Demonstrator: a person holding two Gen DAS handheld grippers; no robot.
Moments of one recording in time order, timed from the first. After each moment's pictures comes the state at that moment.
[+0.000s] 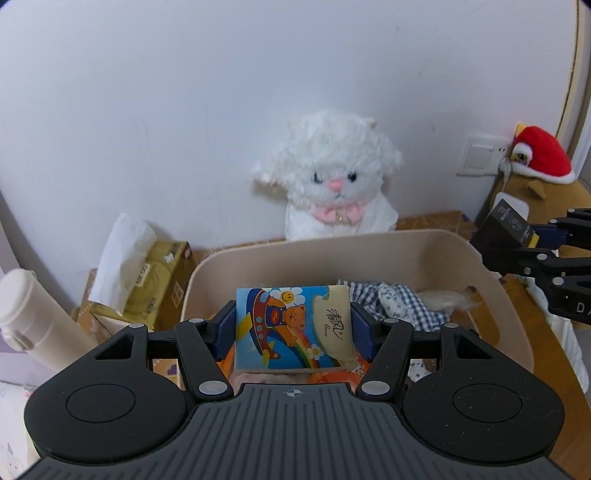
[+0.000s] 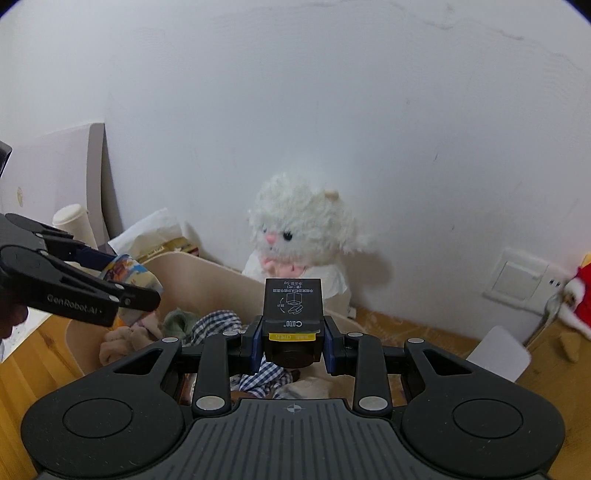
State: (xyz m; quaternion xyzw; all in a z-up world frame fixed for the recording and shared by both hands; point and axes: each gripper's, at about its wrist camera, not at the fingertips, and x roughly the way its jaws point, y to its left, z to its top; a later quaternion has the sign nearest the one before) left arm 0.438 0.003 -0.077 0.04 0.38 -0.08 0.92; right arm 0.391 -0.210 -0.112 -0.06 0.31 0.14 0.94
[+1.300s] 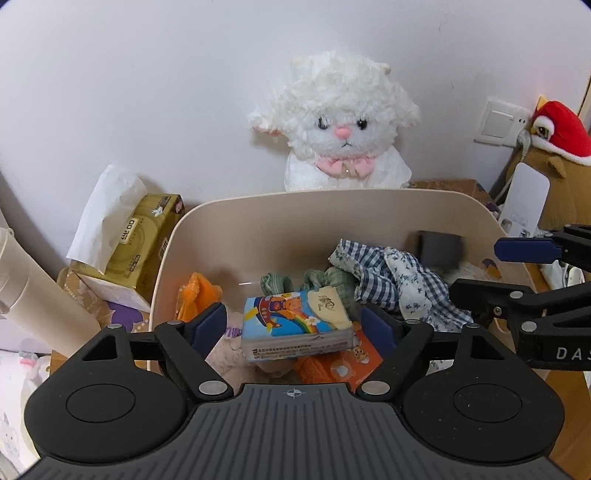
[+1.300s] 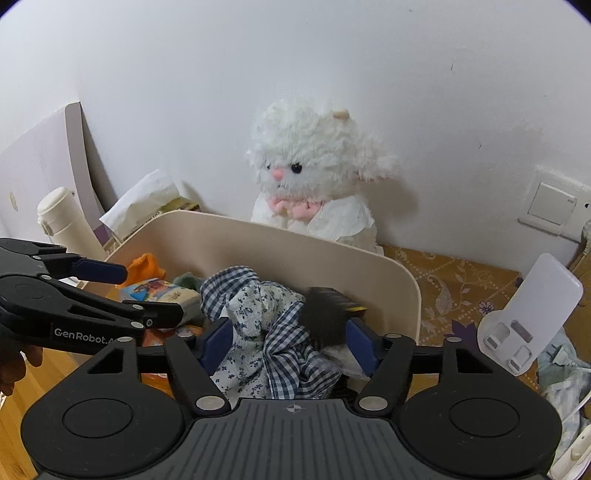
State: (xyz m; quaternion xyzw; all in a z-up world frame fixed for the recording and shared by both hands) left arm 0.452 -0.005 -0.102 0.03 0.43 -0.06 0.90; right arm 0.417 -0.193 -0.144 0.00 0.39 0.13 0.91
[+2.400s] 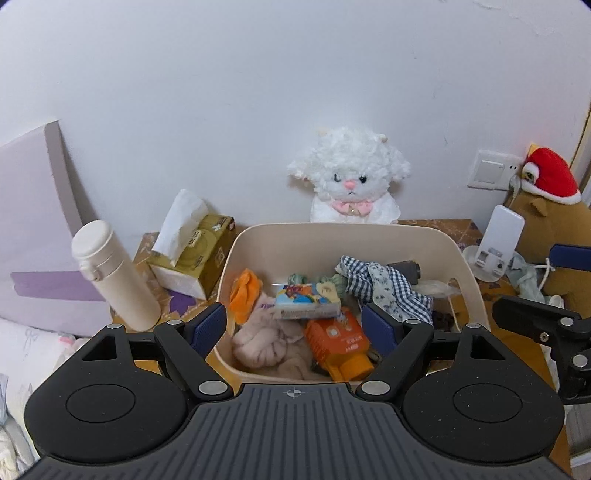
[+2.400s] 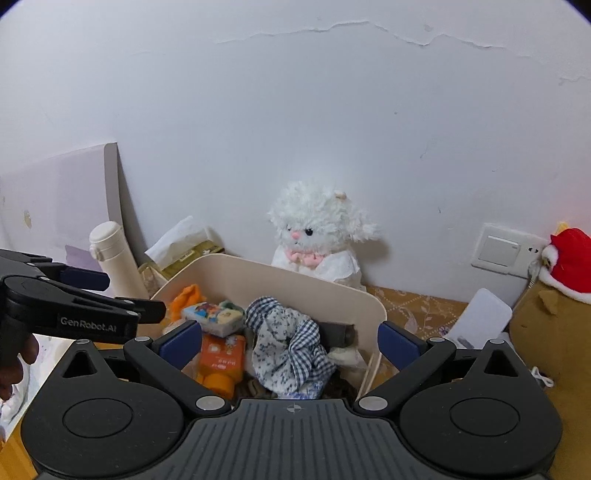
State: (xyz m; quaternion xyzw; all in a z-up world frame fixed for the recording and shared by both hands) left arm 0.352 0.001 -0.015 0.01 0.39 0.00 0.92; right arm 0.320 -0.192 -0.053 -0.01 0.33 0.12 0.94
